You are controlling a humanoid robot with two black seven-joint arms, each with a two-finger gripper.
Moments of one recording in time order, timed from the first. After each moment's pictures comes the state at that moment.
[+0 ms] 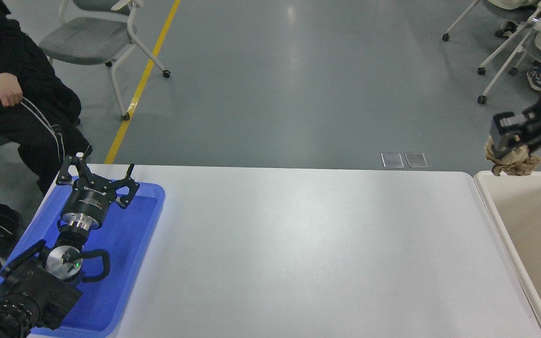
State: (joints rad) left arm -0.64 0.19 -0.88 -0.20 -0.21 -0.79 -0.30; right arm 2.24 -0.66 -1.27 1.32 -0.46 0.74 -0.19
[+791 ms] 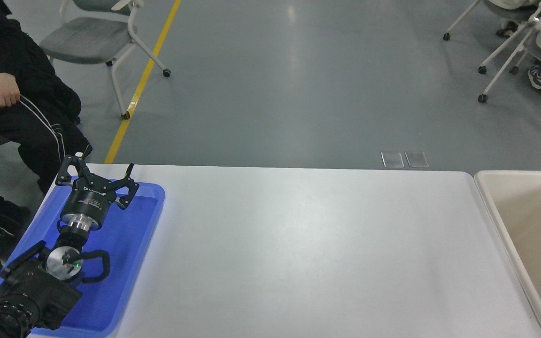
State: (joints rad) left arm -0.64 0.20 -0.88 -0.19 -0.21 -0.79 -0.30; right arm 1.05 -0.61 -0.64 0.26 -0.47 0.50 -0.18
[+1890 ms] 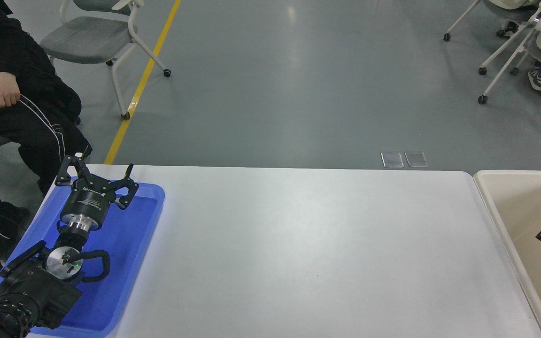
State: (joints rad) left arm -0.64 0.20 -0.88 -0.19 -0.21 -0.79 -0.30; right arm 0.70 -0.48 -0.37 0.17 -0.47 0.06 -0.18
